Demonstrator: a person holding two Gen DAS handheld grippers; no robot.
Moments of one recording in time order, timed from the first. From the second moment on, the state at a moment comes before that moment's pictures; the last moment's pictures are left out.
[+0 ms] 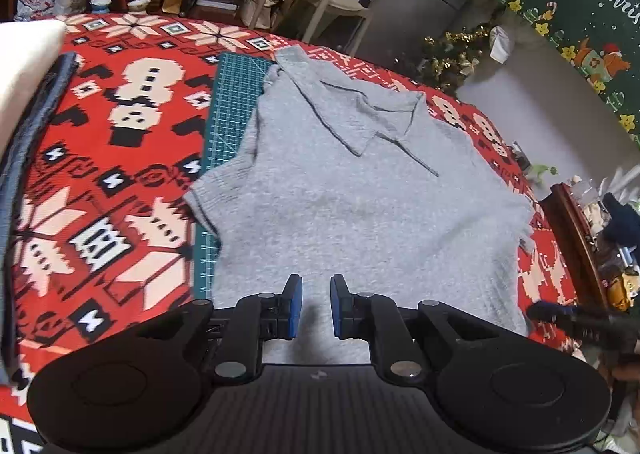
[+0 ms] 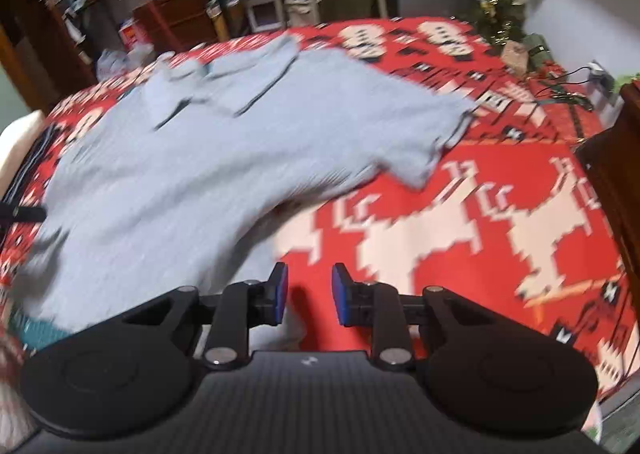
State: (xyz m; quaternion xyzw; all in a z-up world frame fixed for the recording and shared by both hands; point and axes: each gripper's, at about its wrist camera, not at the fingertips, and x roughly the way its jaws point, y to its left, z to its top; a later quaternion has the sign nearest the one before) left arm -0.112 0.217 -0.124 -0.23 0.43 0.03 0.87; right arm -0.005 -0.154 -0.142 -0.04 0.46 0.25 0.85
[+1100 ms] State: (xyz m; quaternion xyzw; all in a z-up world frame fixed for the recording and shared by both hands) left arm -0.169 0.229 -0.129 -0.25 0.42 0.04 0.87; right arm -0.055 -0.194 -0.131 -0.03 0.52 0.14 0.84
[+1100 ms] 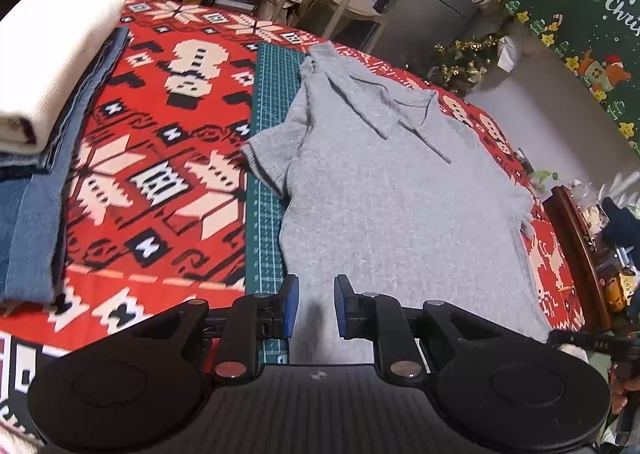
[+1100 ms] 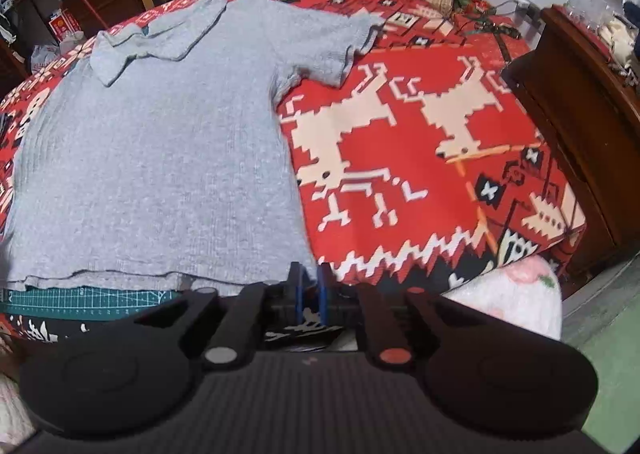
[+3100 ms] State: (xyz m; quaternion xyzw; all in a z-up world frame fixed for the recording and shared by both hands) left arm -0.081 0.191 -0.148 -0.16 0.38 0.01 0.91; right arm -0.016 -0.116 -0.132 -0.03 0.47 0.25 0.85
